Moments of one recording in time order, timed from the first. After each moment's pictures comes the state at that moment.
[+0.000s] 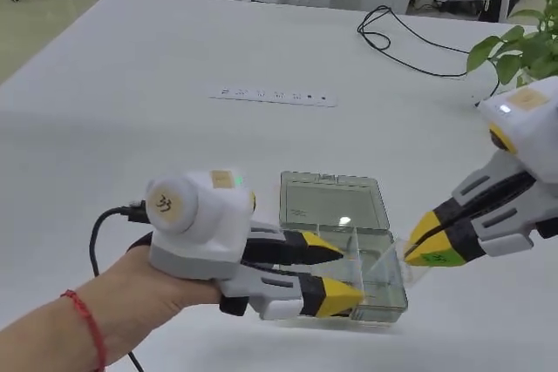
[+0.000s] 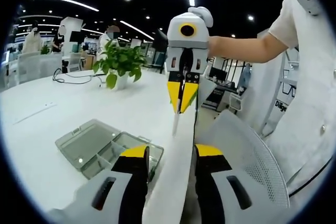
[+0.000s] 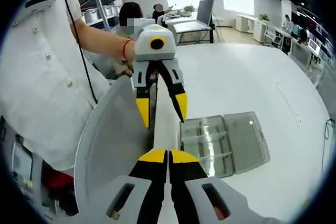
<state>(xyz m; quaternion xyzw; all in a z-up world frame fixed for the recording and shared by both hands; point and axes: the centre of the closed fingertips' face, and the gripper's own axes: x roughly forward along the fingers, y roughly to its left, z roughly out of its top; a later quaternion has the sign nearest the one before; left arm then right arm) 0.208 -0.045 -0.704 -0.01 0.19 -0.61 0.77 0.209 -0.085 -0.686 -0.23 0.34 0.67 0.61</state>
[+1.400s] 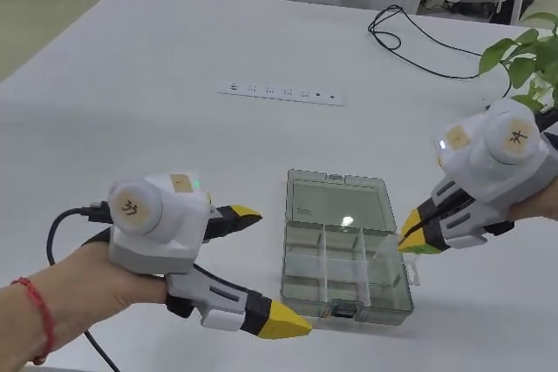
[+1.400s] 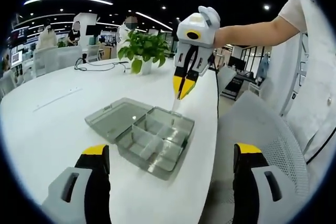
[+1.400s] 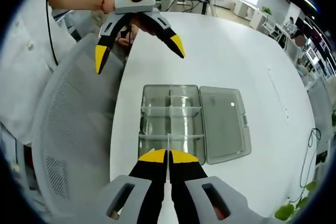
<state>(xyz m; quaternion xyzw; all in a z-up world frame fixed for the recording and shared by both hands) 0.235 0.014 -0.746 0.03 0.23 -0.54 0.81 0.265 -0.098 -0.759 -0.38 0.36 0.61 0.60</state>
